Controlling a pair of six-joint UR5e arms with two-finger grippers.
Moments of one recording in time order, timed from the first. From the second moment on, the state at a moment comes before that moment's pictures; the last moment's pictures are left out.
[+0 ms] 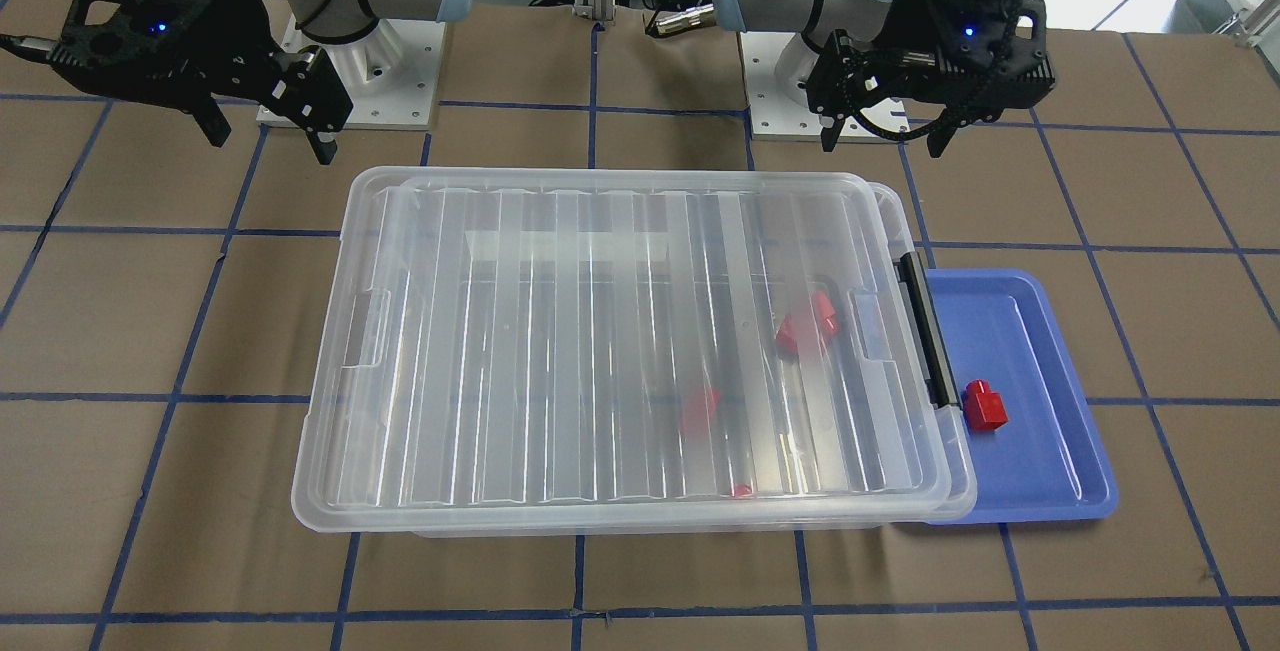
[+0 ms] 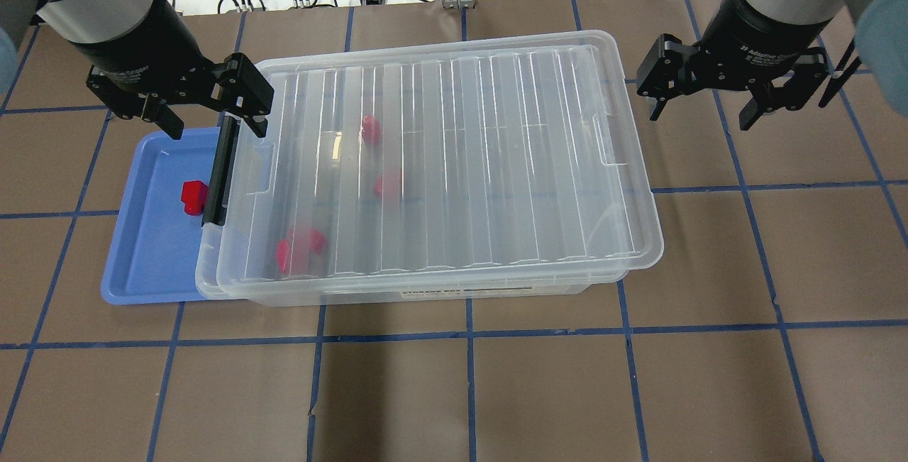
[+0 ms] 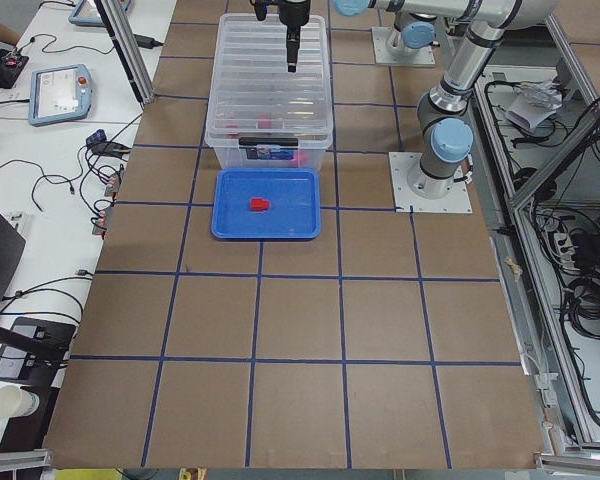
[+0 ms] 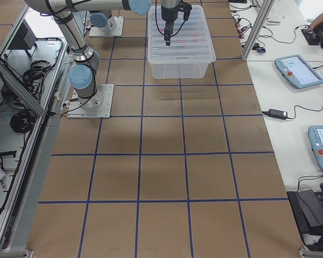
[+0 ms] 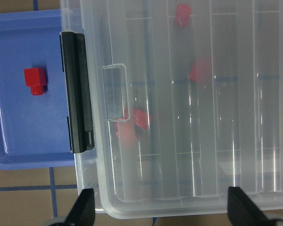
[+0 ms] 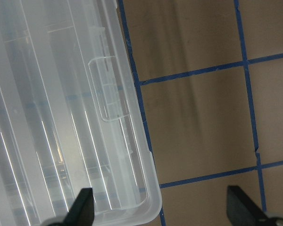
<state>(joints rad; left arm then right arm) -1.56 -1.50 -1.56 -1.63 1.56 0.04 1.54 -1.66 1.61 -1.57 -1.58 0.16</state>
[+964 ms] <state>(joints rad) -1.55 -1.50 -1.56 -1.62 1.56 0.04 1.54 -1.64 1.62 -1.56 -1.58 0.16</state>
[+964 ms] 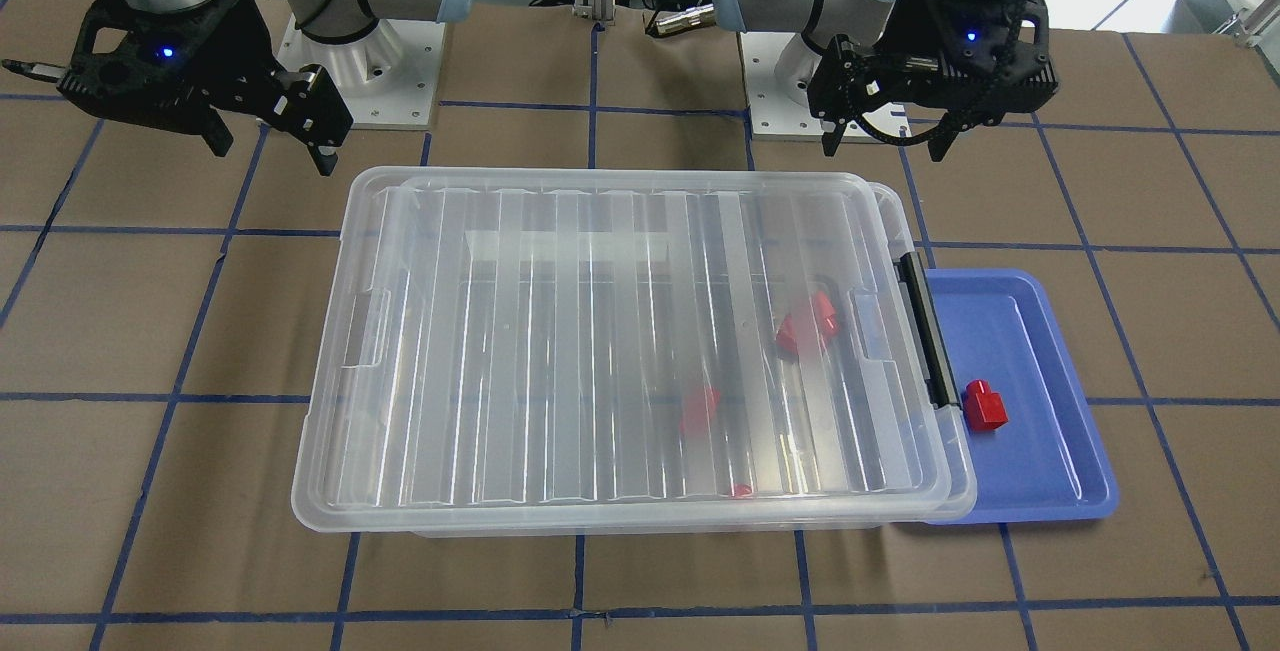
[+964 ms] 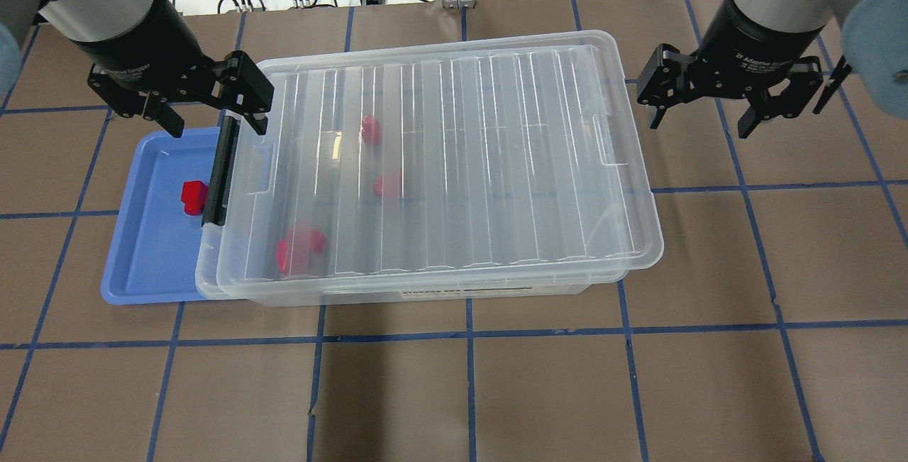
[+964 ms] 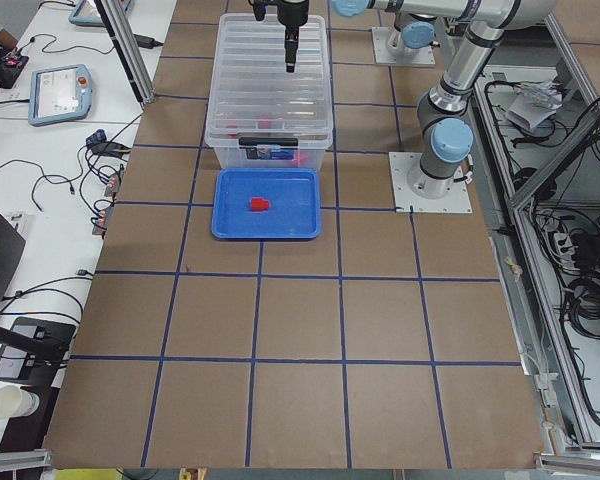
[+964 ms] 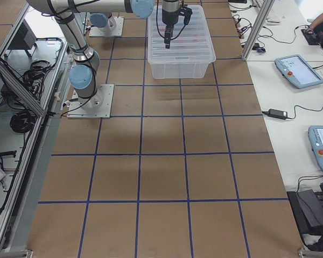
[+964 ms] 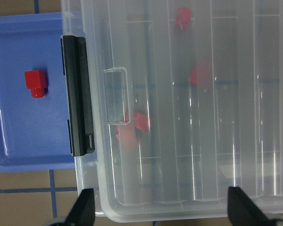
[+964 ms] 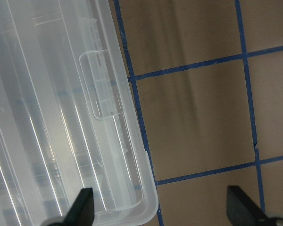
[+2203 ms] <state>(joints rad) -1.55 -1.55 -1.48 -1.71 1.57 0.04 1.53 -1.41 1.65 -1.81 -1.58 0.15</state>
